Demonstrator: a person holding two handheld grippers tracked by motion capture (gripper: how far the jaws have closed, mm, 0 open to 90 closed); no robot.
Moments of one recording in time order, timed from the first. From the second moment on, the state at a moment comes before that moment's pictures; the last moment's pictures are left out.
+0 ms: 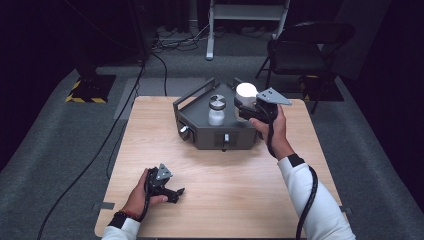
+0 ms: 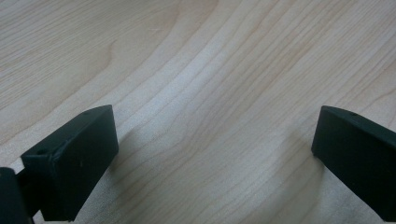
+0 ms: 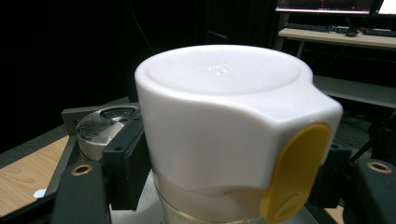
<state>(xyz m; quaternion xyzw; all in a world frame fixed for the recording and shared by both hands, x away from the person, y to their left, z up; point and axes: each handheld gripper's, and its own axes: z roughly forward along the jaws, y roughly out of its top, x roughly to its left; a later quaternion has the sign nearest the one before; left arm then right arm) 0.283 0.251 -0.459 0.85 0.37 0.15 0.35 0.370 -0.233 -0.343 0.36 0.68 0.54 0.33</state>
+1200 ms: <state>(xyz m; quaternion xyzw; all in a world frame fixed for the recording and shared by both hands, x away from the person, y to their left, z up) 0.283 0.252 -0.460 0.85 0.37 0.15 0.35 0.386 -0.232 -0.367 0.38 0.68 0.54 0.31</state>
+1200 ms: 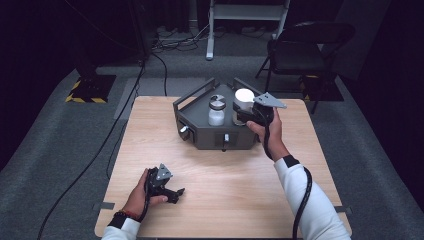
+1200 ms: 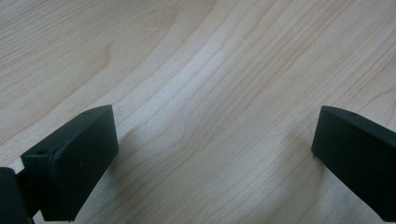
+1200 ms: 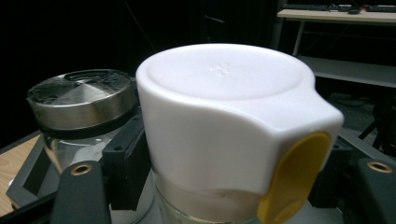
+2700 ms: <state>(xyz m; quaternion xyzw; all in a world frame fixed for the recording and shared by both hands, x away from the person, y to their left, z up) 0.283 0.252 -0.459 0.85 0.37 0.15 0.35 0.346 -0.235 -0.324 0.29 0.75 0.46 0.38</state>
